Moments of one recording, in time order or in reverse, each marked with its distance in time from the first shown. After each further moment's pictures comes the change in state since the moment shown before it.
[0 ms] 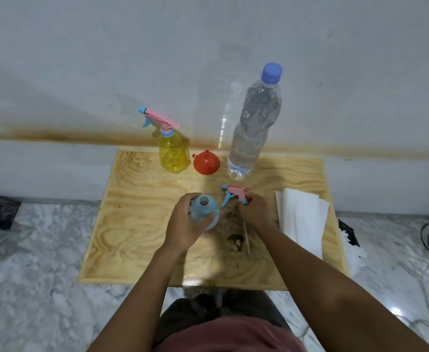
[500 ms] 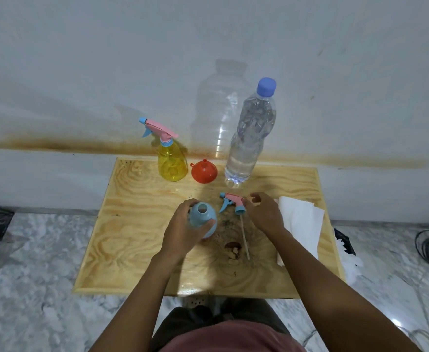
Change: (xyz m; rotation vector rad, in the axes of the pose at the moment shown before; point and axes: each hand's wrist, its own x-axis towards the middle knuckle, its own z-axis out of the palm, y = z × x) left_hand 0.003 0.005 -0.003 0.021 -0.031 -0.045; right_hand -0.001 -0.009 -0.034 -0.030 0.053 -0.018
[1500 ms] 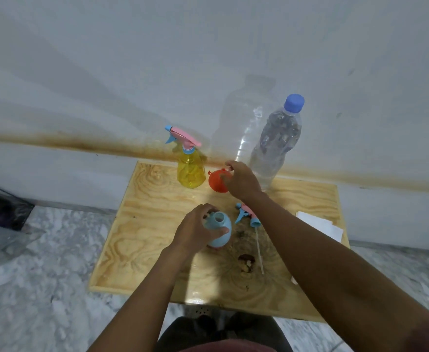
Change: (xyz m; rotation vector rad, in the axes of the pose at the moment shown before) left_hand 0.016 0.013 -0.023 0.103 -0.119 0.044; right_hand 0.059 -0.118 0.043 -0.138 -0.093 -0.387
